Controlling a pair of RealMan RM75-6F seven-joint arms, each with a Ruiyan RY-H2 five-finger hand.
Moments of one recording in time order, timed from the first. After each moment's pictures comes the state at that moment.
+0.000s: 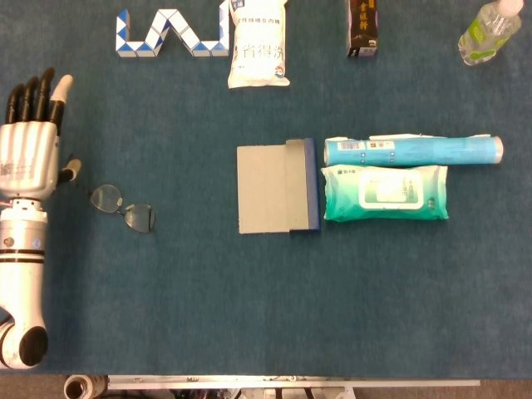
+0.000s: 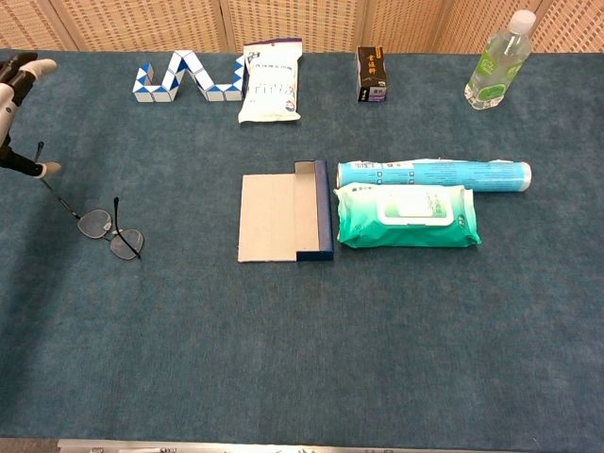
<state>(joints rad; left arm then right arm) -0.36 -1.53 -0.18 -1.31 1.25 1.33 0.25 0.04 -1.10 0.11 -1.55 -1.54 1.61 0.10</state>
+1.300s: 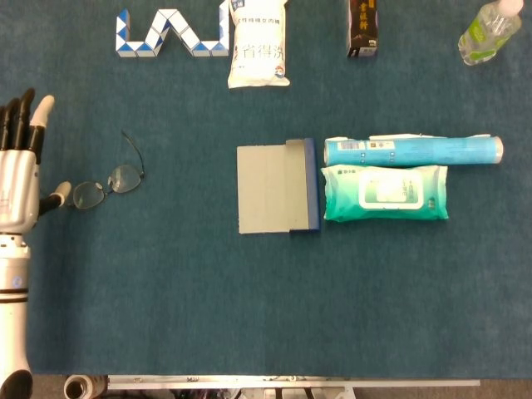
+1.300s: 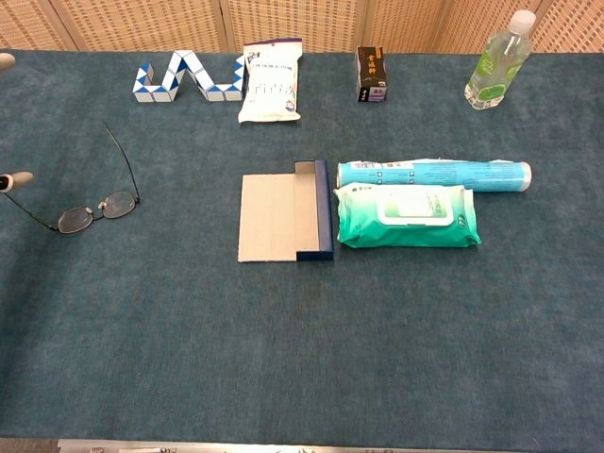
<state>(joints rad) -0.25 -1.42 -0.12 -1.52 1.36 1.47 0.22 0.03 -1.09 0.11 -1.56 -1.55 1.63 0.12</state>
